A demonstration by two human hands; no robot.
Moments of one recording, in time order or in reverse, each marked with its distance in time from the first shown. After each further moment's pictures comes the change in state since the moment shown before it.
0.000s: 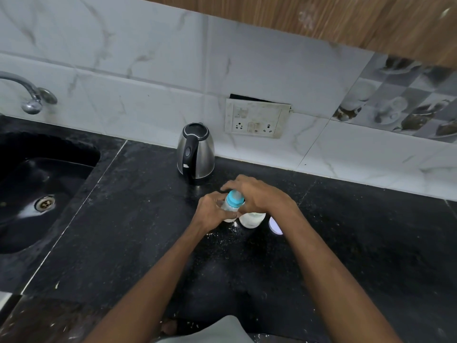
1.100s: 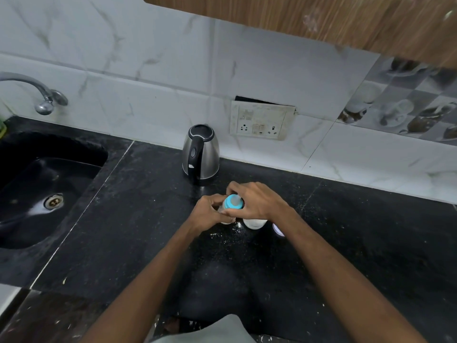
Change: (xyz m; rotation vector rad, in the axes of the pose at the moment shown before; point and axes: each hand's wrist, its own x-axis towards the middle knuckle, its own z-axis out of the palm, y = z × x) left_hand -0.011 -0.006 -0.026 -0.150 -0.163 0.043; right_hand 0.004 0.004 0.027 -0.055 0.283 -0.191
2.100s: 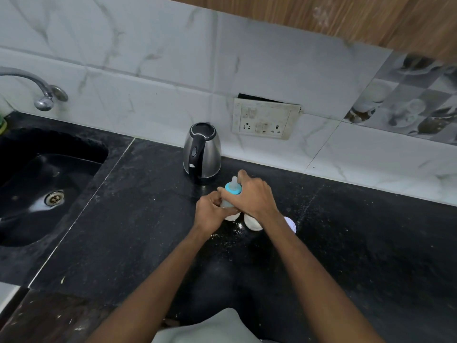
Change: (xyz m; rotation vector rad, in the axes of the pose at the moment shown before) left_hand 0.004 0.007 0.024 -0.119 0.302 -0.069; right_hand 0.021 -0.014 0.018 0.096 0.284 0.424
